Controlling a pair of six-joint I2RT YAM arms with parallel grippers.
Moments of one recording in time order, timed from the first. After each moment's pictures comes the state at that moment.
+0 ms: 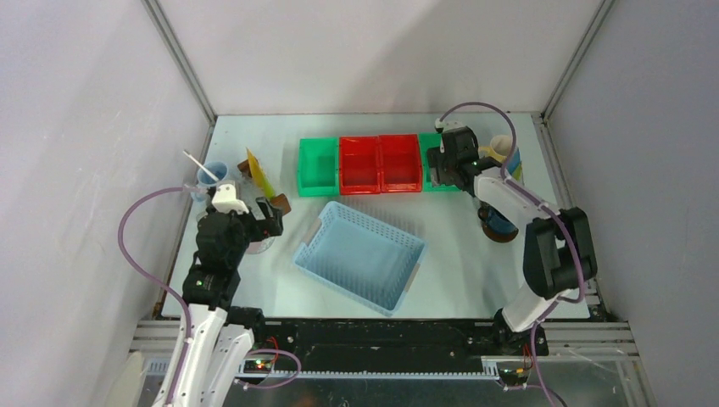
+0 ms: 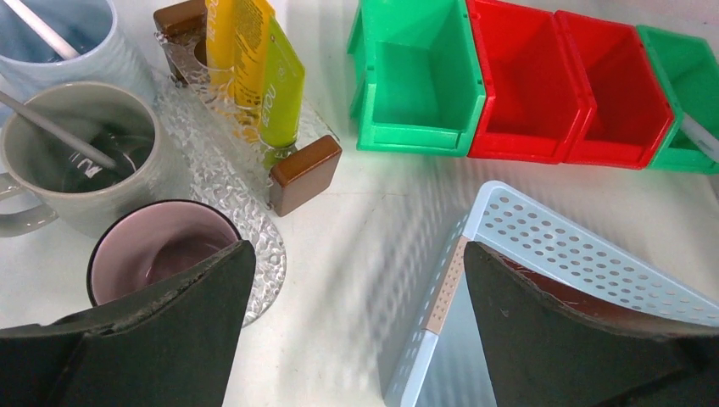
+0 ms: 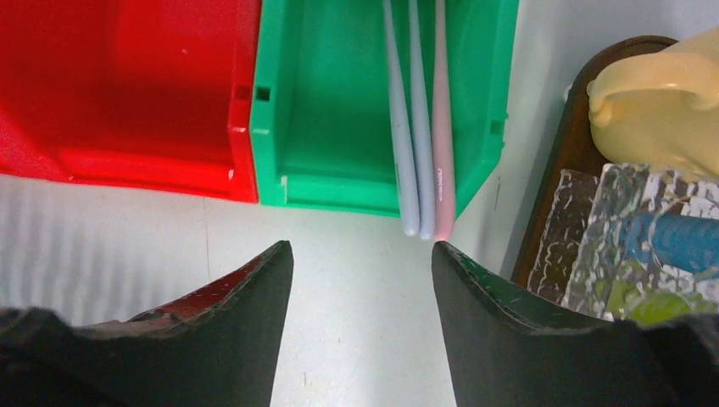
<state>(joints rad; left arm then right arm) -0.09 0.51 0.56 -0.37 0.00 -0.24 0.35 1.63 1.19 -0.33 0.19 0.10</state>
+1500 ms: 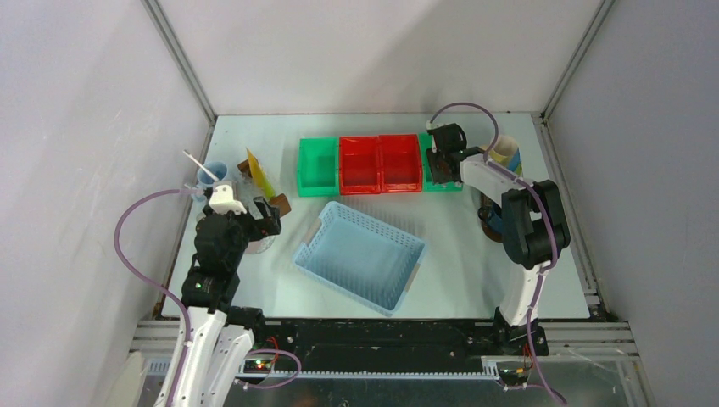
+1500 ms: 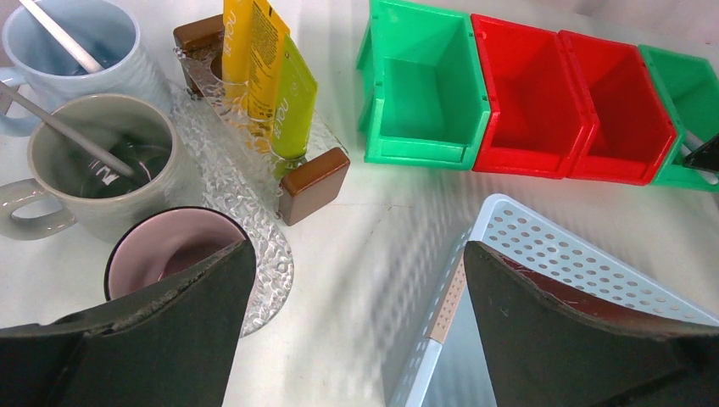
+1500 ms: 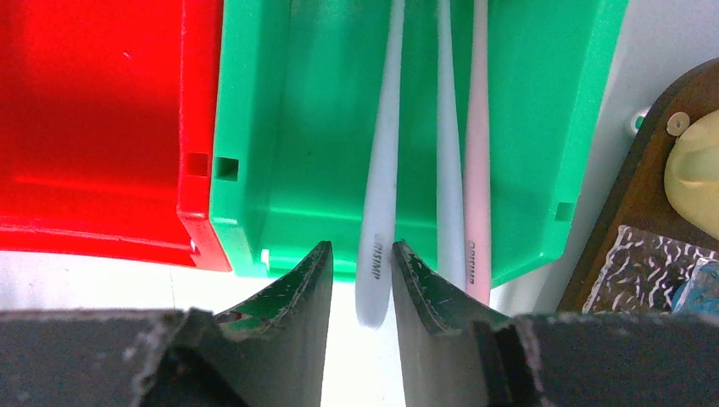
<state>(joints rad) -0.10 0.49 0.56 -0.35 -0.03 -0.24 0.32 1.91 1.36 -0.37 0.15 0.07</state>
